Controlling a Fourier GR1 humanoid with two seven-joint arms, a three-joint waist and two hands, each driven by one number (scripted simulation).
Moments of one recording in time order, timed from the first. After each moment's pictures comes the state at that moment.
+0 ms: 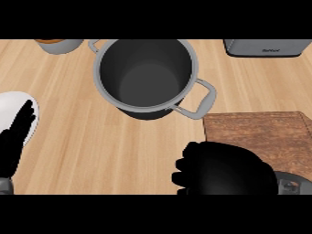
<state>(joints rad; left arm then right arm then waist) 0.02 0.26 0.16 -1.54 -0.12 0.00 0.13 -0.39 -0.41 0.56 -1.97 0.82 0.41 -0.46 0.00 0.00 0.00</state>
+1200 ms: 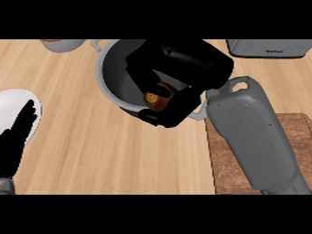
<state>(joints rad) 0.02 0.25 0.16 -1.56 -0.14 -0.02 0.13 -0.93 -0.06 0.16 -1.42 0.50 0.50 -0.32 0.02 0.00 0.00</state>
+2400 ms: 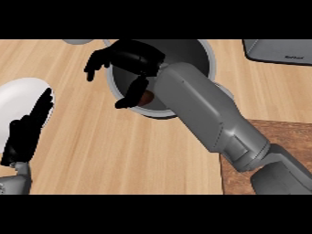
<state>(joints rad) -0.08 0.22 0.12 -1.51 -0.18 -0.03 0.14 -1.29 0.00 0.49 -0.55 0.31 0.11 -0.54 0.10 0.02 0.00</state>
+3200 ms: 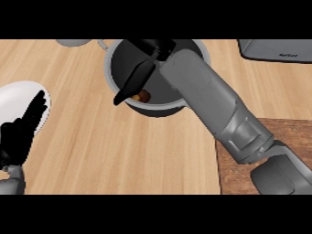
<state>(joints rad) -0.06 0.23 0.15 -1.51 -0.16 -0.04 0.13 -1.34 -0.01 0.33 -0.46 -0.16 0.32 -0.59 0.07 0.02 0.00</state>
